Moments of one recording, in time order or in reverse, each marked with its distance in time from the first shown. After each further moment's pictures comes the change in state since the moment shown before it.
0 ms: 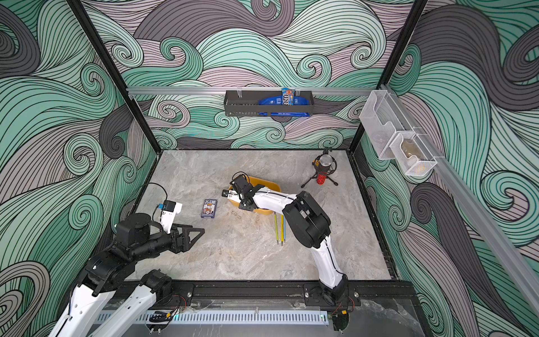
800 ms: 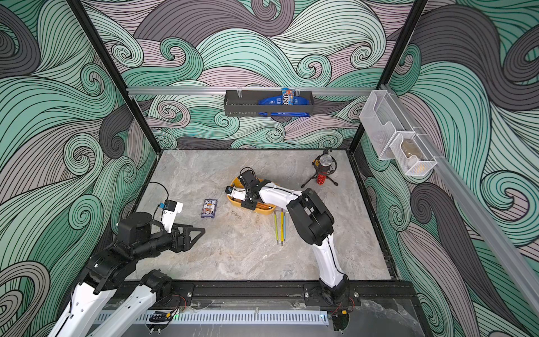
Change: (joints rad) left arm 0.000 0.013 0.001 0.000 0.000 0.000; right arm -0.077 -0.004 0.004 -0.032 -0.274 0.038
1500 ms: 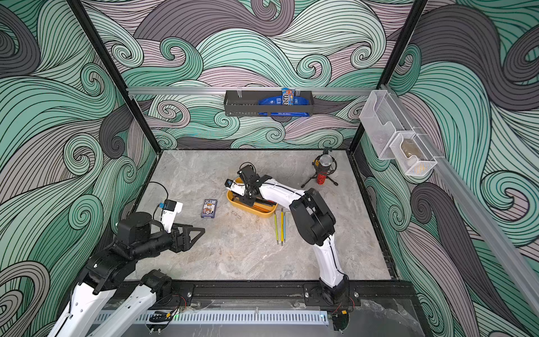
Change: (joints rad) left arm 0.000 0.002 0.005 -0.002 0.000 0.000; right arm -0.021 -0.034 0.080 -0.062 -0.024 0.120
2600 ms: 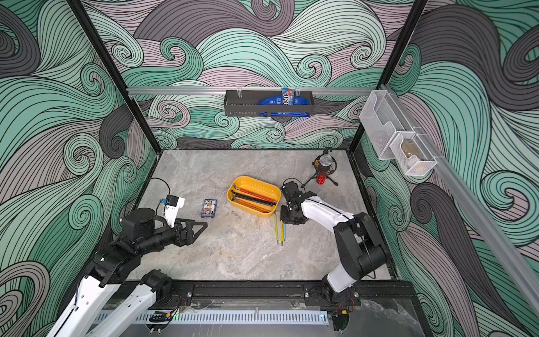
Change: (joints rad) left arm 0.000 0.045 -0.019 0.098 -0.021 -0.014; right arm -0.237 -0.486 -0.651 -0.157 0.025 1.046
